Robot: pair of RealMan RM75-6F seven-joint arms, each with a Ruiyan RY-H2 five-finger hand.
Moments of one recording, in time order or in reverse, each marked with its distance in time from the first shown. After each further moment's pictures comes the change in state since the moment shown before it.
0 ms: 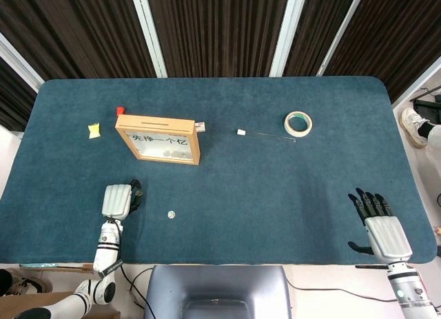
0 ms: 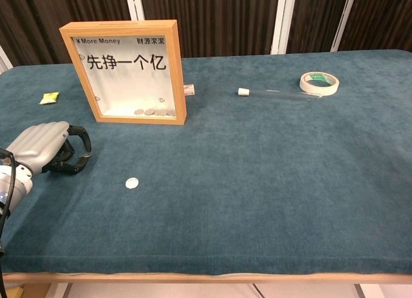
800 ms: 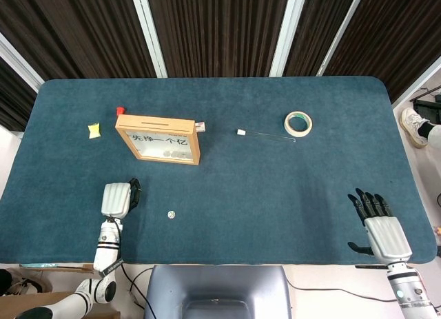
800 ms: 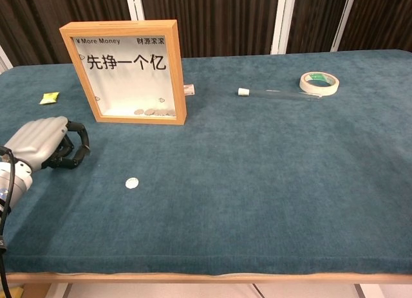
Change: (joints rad) left arm -0.006 -0.004 -0.007 0.011 0.008 0.038 -0.011; right arm 0.000 0.000 -0.001 -0.001 0.000 -0.002 -0.003
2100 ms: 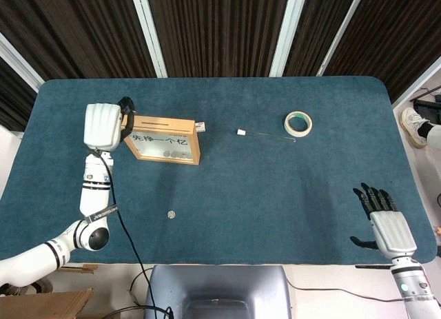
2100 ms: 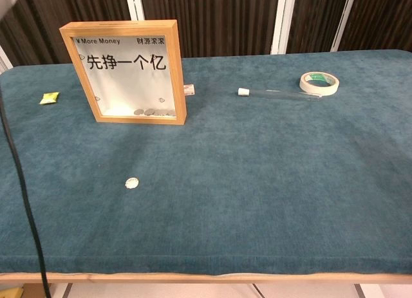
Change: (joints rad) left arm -0.293 0.460 -0.289 -0.586 -0.173 -0.009 0.363; right arm 0.016 0.025 0.026 -0.001 0.038 -0.022 0.078
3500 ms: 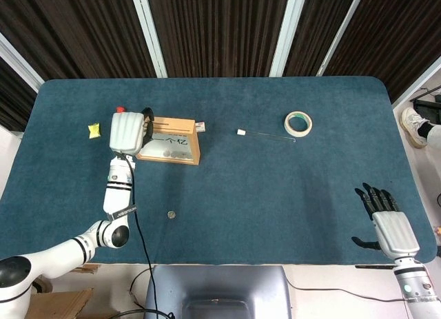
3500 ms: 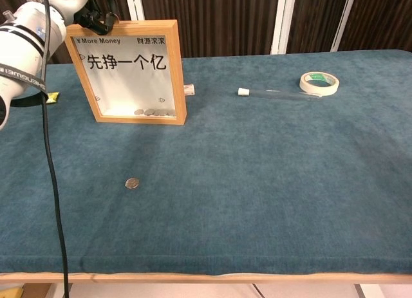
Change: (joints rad) left arm -0.101 -0.142 0.075 0.173 -0.104 -0.039 0.001; right arm -0.003 0.015 -0.004 0.001 -0.011 0.007 0.031
